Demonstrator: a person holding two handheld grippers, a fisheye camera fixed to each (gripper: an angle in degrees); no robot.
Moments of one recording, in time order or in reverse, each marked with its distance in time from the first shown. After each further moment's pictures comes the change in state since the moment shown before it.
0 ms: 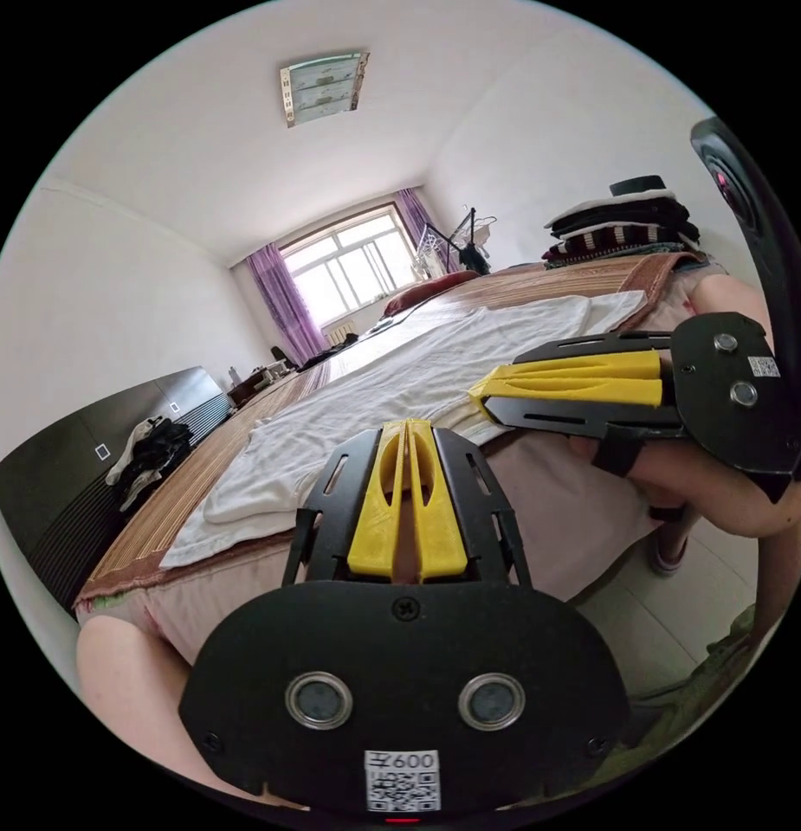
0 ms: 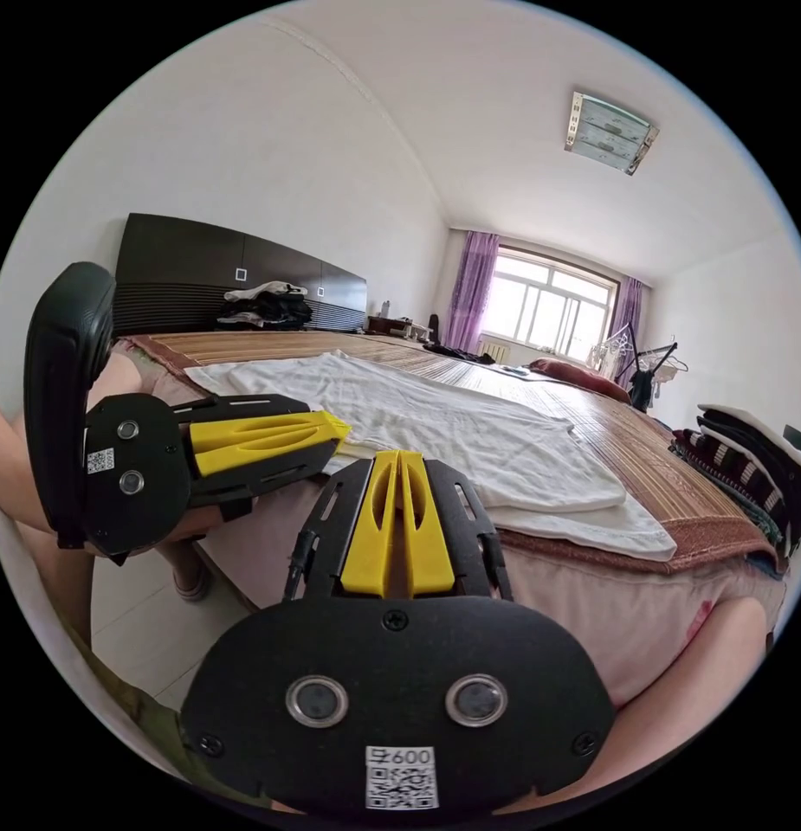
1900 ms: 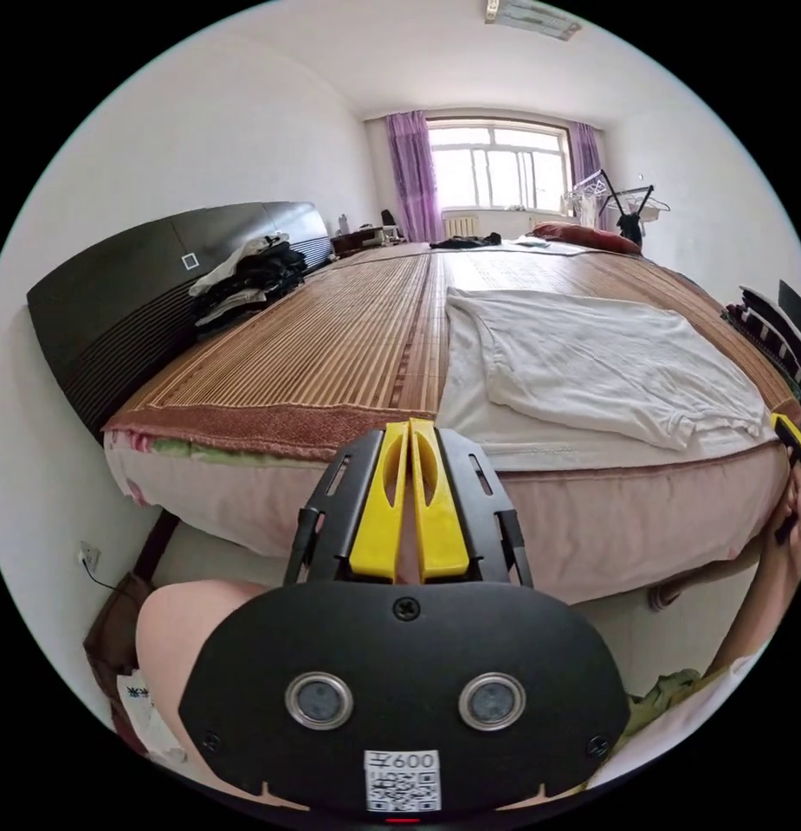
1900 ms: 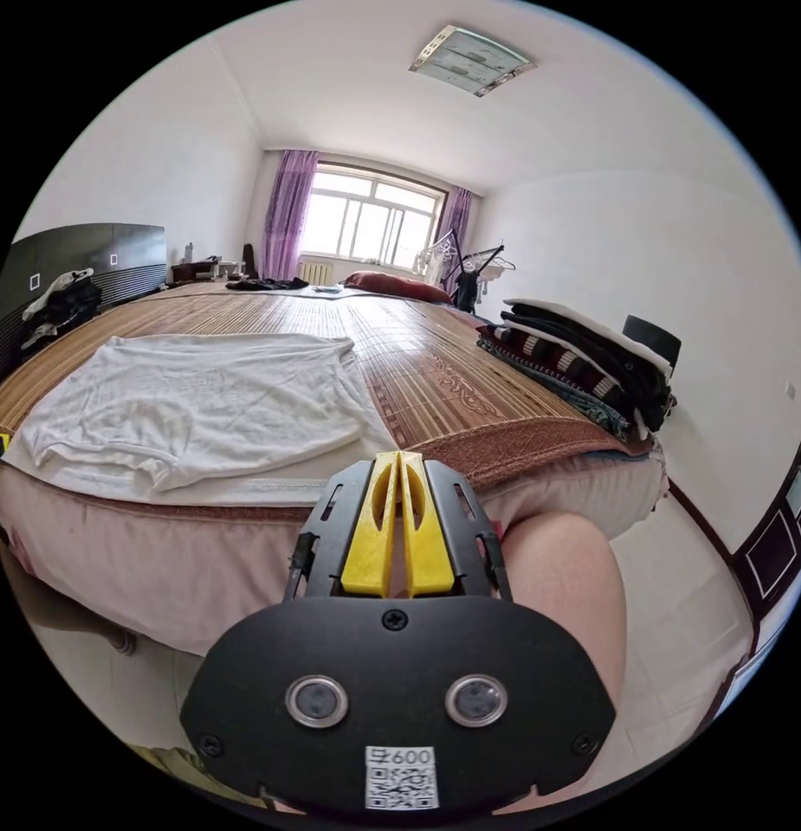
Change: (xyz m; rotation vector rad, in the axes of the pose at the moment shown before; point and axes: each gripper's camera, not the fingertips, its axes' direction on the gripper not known) left arm -0.369 0.071 -0.095 -0.549 -0.484 -0.072; right arm 0.086 -0.084 -0.051 -0.138 0.452 -0.382
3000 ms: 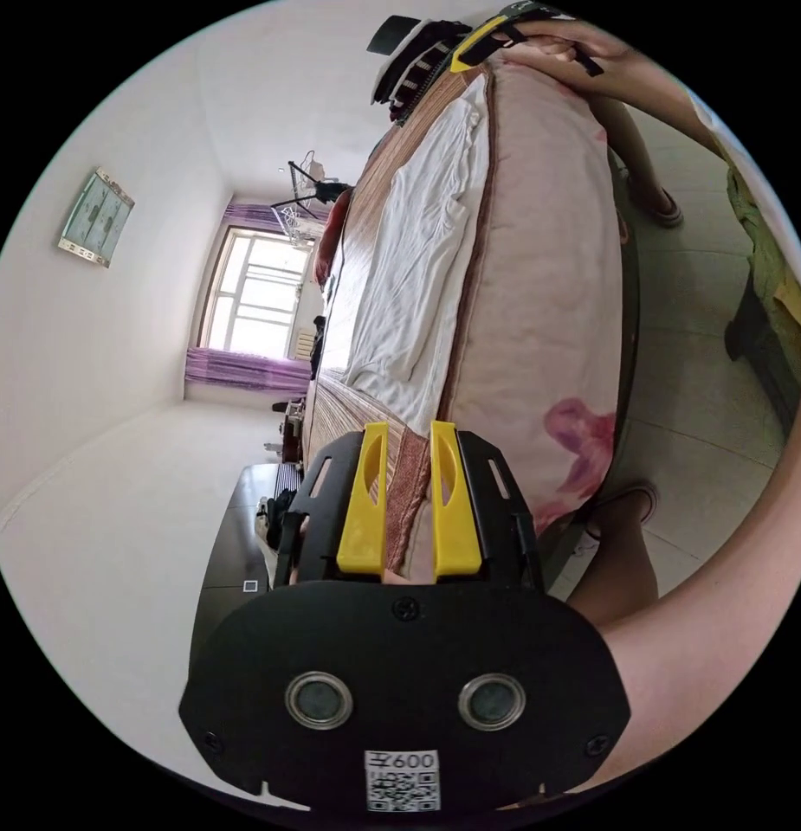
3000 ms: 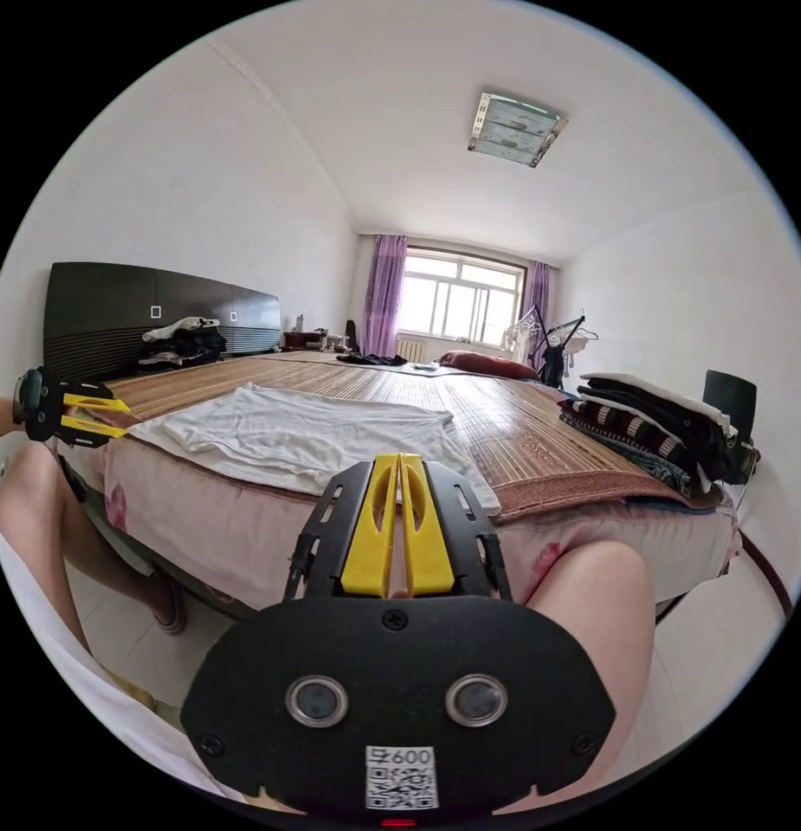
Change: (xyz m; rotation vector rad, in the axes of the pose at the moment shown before) left arm 0.085 0.033 -0.050 0.280 -0.148 1.244; right arm 0.036 0.081 -0.083 0.255 -0.347 -0.116
